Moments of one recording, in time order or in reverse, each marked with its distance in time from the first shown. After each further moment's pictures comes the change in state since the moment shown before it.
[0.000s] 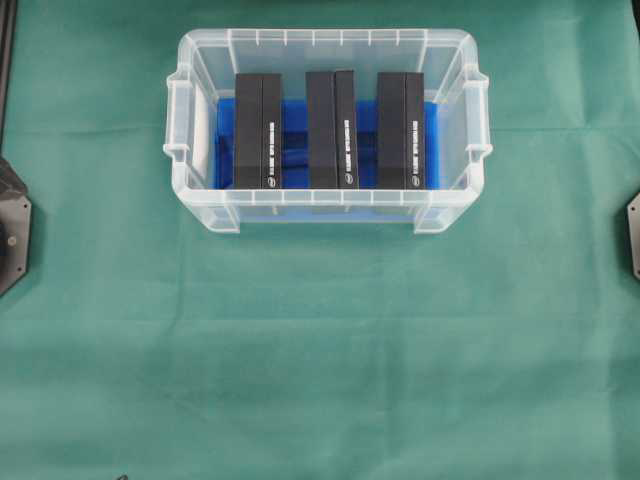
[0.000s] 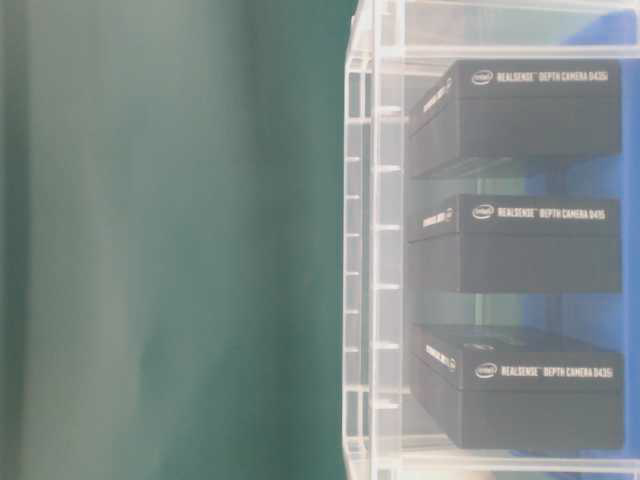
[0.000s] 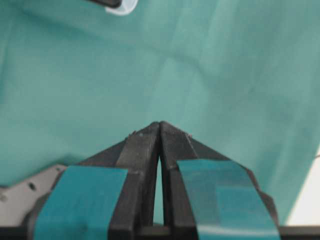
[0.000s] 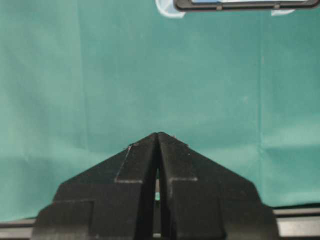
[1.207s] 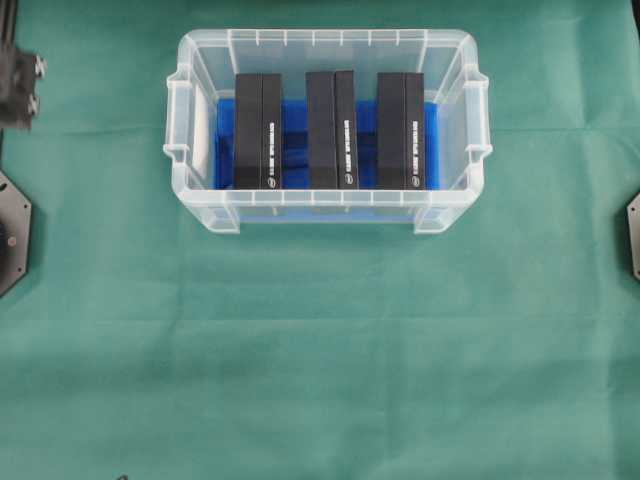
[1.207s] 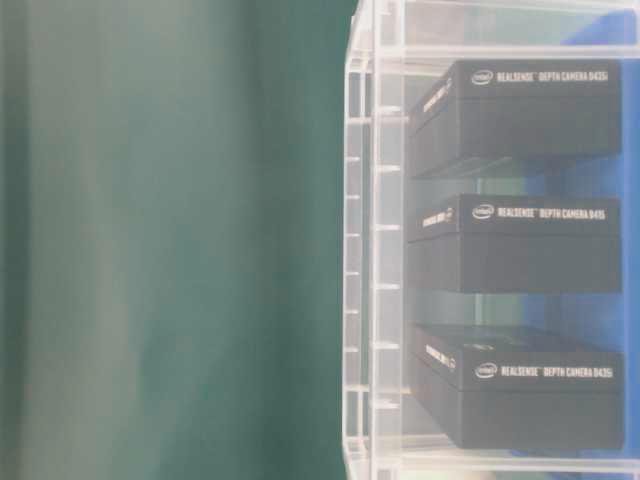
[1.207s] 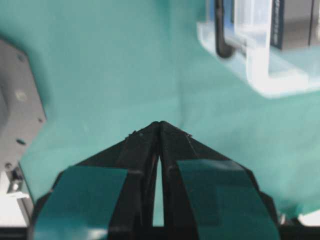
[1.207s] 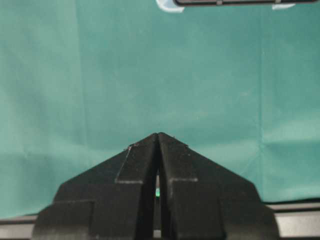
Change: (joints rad) left arm 0.374 0.109 -0.032 0.017 0.129 -0.729; right arm 0.000 0.015 0.000 -0.003 0.018 0.005
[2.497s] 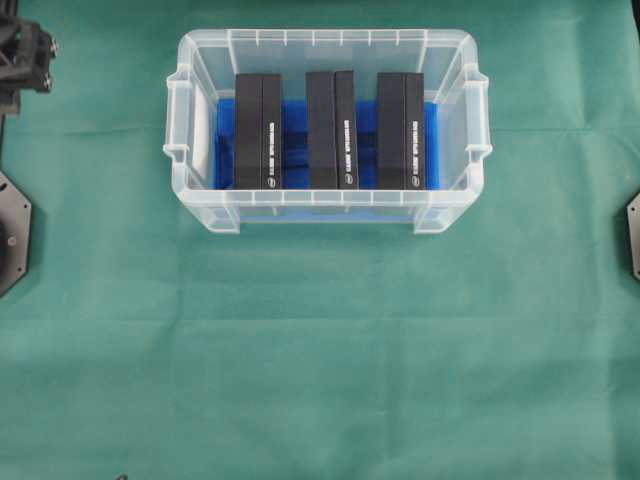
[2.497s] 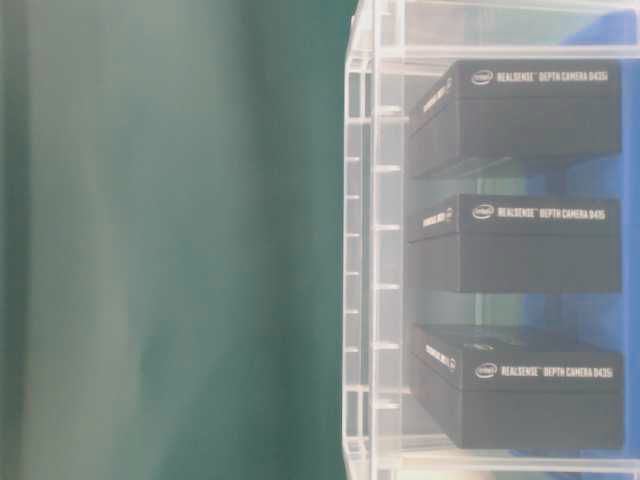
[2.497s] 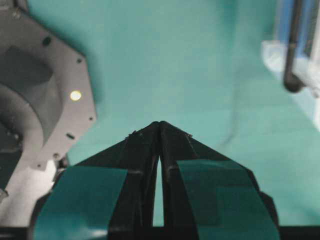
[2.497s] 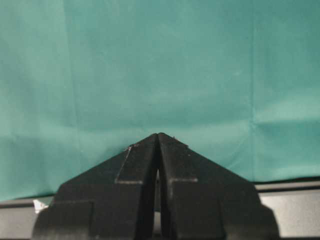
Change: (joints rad) left arm 0.160 0.063 0.052 -0.037 0.080 0.127; right arm 0.000 0.002 0.000 -0.026 0.054 -0.002
